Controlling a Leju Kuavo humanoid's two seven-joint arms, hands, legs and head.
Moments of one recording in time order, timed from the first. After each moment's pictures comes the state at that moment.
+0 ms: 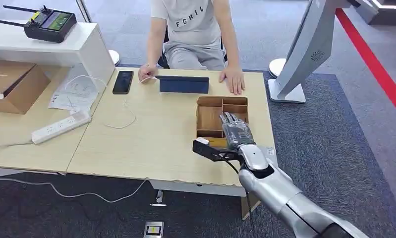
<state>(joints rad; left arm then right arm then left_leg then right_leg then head) -0.12 0.05 -1.25 -0.26 1.36 0.24 0.01 -0.67 -0.14 0.84 -0.76 0.82 -0.15 0.30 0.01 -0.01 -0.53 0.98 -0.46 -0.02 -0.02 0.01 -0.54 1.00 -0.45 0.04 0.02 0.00</state>
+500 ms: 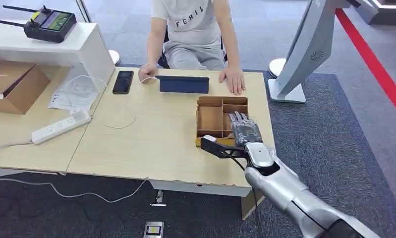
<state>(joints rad) -0.12 0.07 -1.25 -0.26 1.37 0.24 0.02 -0.70 -0.19 0.88 -0.75 0.81 -0.13 0.37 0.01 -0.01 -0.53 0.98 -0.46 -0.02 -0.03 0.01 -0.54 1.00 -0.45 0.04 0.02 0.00</state>
